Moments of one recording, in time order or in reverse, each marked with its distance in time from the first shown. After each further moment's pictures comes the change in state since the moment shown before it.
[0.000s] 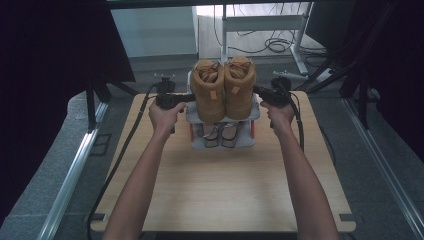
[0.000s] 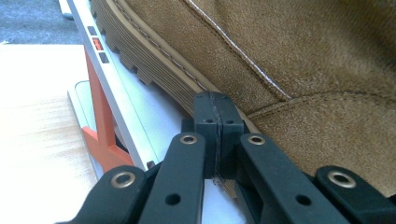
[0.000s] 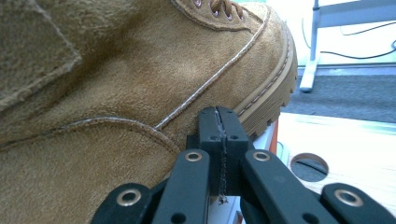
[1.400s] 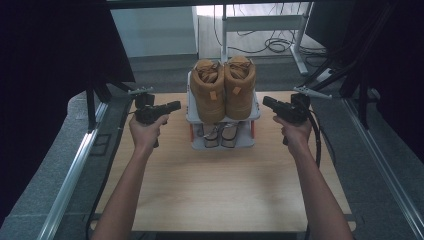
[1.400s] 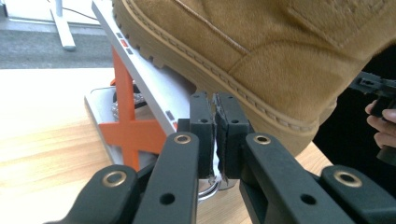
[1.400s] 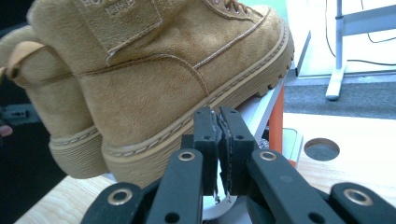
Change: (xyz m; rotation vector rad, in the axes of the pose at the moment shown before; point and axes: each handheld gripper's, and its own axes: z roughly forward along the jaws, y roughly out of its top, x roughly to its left) left arm 0.009 -0.039 -0.062 -0.129 -0.040 0.058; right arm -0.008 -0.032 -0.065 -0.078 0.116 0.038
